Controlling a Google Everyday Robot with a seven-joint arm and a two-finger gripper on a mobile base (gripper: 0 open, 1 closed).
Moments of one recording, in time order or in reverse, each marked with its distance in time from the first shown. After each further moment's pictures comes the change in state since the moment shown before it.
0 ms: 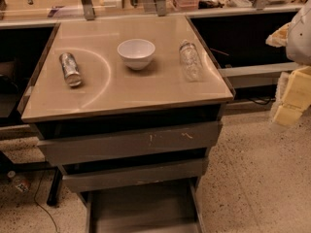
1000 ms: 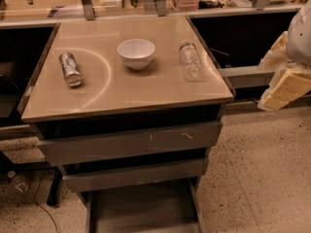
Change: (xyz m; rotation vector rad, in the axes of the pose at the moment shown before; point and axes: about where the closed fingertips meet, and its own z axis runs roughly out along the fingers) arm 0.000 0.000 0.000 0.000 0.000 0.000
